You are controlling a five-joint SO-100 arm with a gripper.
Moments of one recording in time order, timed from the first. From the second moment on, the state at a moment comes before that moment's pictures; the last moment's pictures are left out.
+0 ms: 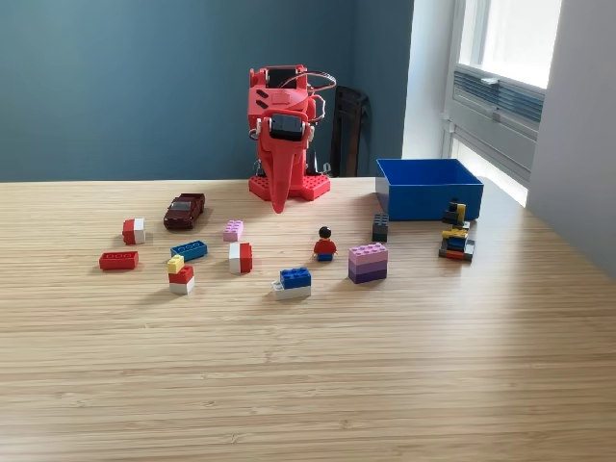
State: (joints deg) arm 4.8 193.7 178.8 49.0 -10.5
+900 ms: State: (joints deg) arm 1.2 193.7 174.9 54.4 -7.9
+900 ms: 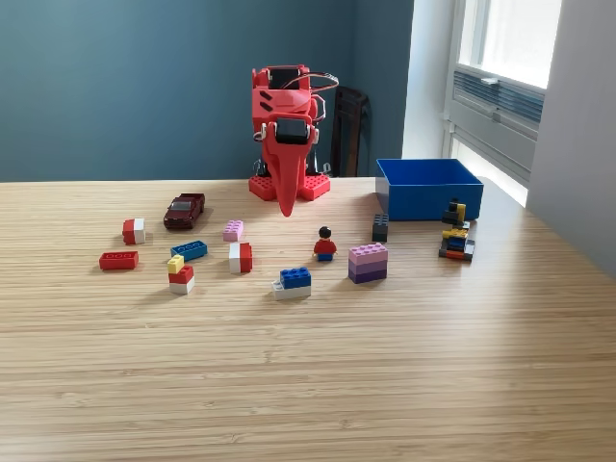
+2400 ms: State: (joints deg) arm -23.1 123.8 115.6 80.5 -8.3
